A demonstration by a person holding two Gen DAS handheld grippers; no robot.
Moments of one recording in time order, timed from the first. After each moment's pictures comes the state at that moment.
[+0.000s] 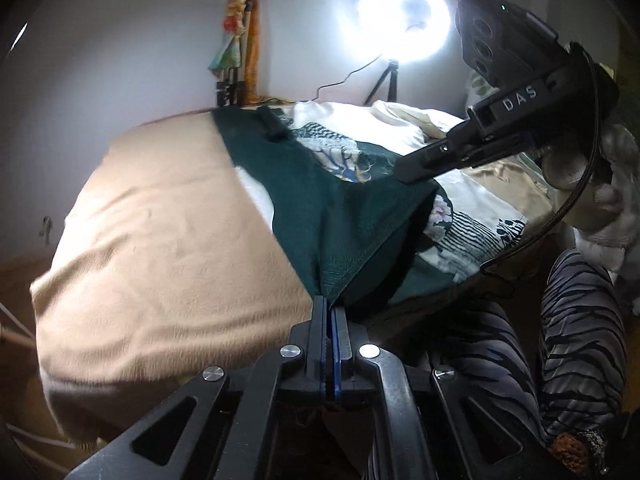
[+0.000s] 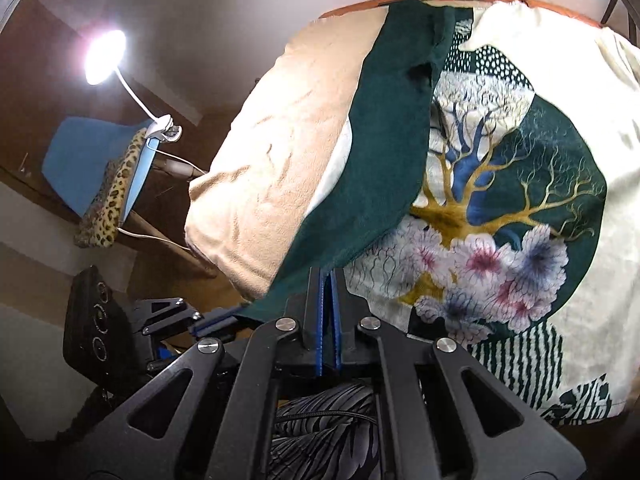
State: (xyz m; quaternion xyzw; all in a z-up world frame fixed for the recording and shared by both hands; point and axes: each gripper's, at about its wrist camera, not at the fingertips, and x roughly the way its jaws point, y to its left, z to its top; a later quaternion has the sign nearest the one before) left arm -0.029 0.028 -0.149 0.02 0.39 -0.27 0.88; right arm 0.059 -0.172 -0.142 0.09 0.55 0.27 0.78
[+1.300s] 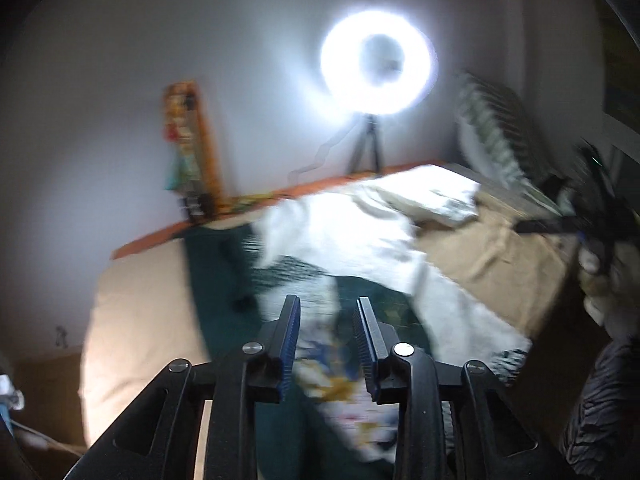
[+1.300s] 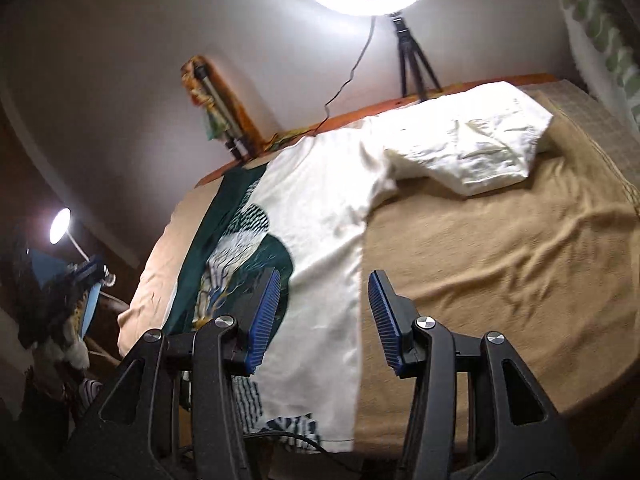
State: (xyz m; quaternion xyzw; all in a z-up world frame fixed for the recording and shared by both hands) left arm 0.072 -0.111 -0.026 0.10 0.32 -0.28 0.90; right arm 0.037 -0.469 -0.079 0.18 0.37 0.10 0.91
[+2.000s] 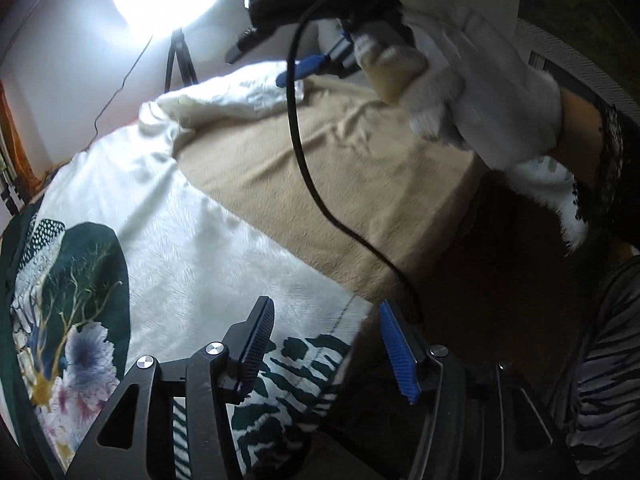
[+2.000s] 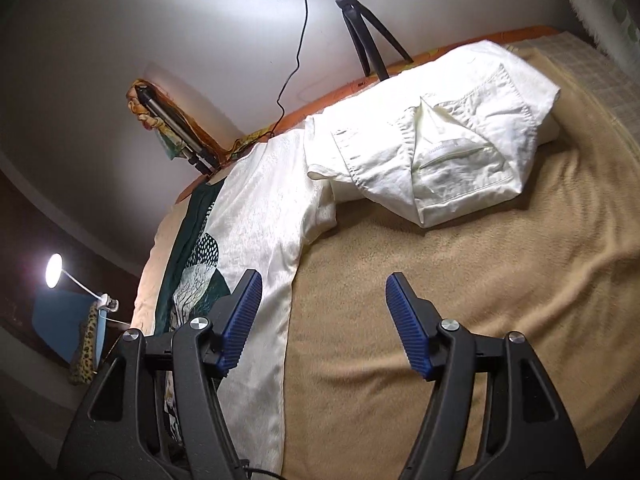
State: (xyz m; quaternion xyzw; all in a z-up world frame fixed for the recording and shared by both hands) left arm 0.003 -0.326 -0.160 0.17 0.40 -0.42 0.80; right arm 0.134 -0.552 -0.124 0.25 0.41 0.12 0.87
